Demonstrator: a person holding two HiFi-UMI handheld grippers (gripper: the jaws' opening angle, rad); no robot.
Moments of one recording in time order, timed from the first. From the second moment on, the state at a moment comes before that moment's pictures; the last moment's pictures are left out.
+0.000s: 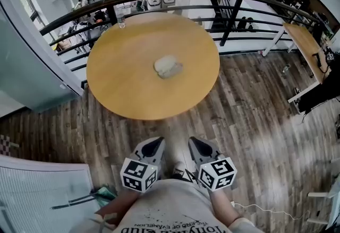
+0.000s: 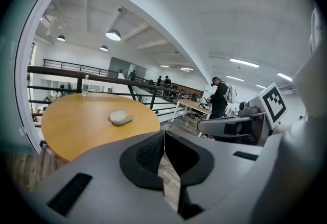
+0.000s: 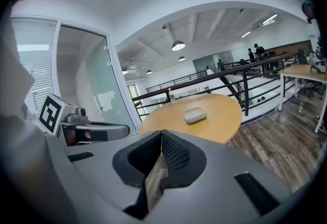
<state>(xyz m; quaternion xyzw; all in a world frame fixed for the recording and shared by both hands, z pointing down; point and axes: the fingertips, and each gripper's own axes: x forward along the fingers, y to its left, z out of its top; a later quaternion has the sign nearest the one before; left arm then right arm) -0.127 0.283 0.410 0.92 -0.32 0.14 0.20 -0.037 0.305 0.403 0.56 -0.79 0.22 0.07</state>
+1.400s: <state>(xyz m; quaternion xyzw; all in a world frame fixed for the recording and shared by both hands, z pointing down) -0.058 0.128 0.424 0.92 -0.32 0.12 0.21 0.054 0.164 0.422 0.56 -0.79 0.22 0.09</state>
